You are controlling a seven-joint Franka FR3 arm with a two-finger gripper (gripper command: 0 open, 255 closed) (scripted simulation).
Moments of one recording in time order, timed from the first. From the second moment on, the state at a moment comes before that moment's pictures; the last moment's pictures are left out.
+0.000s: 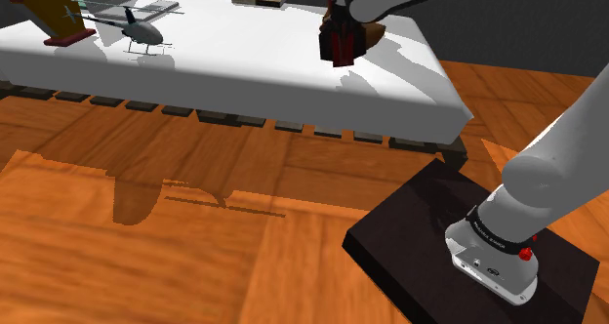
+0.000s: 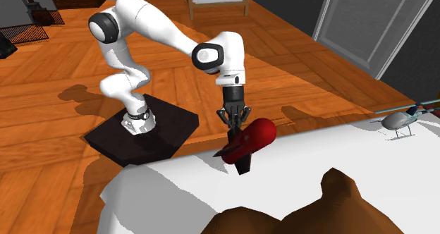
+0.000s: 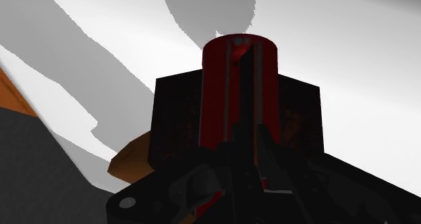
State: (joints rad) arm -0.32 0.08 0.39 -1.88 -0.69 2.19 1.05
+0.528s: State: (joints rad) arm -0.32 0.06 0.39 -1.82 -0.64 2.11 0.98
